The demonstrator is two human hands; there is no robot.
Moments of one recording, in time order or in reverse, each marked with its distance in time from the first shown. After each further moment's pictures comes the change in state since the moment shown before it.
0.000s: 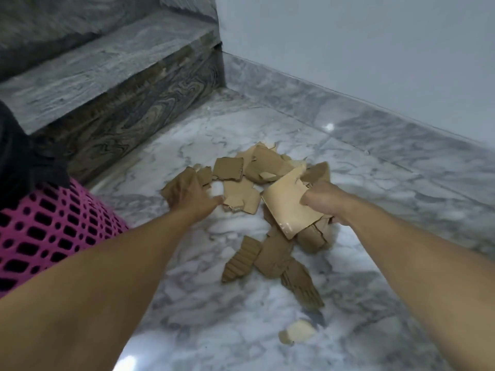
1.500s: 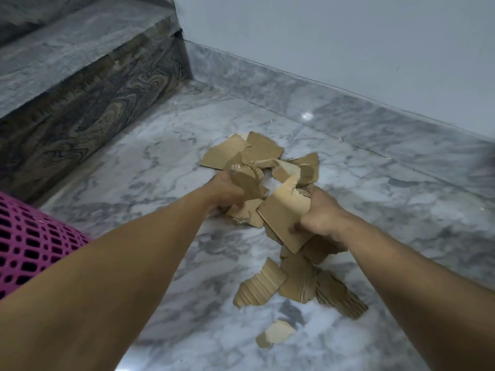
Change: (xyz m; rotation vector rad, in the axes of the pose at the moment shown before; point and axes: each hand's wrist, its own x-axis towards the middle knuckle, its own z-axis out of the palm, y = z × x) left_hand -0.015 0.113 0.020 -0.333 -0.437 0.070; right_hand 0.009 0.067 0.000 -0.033 0.066 0.015
